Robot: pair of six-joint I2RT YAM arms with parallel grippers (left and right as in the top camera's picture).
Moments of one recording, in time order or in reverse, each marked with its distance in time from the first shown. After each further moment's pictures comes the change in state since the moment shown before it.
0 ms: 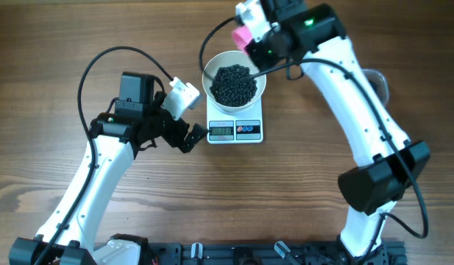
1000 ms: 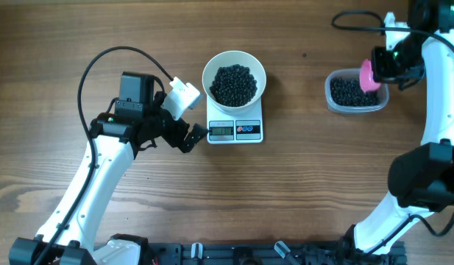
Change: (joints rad) left arm 0.000 0.000 0.000 0.000 0.000 0.000; right arm -0.599 -0.048 -0.155 -0.293 0.033 0.074
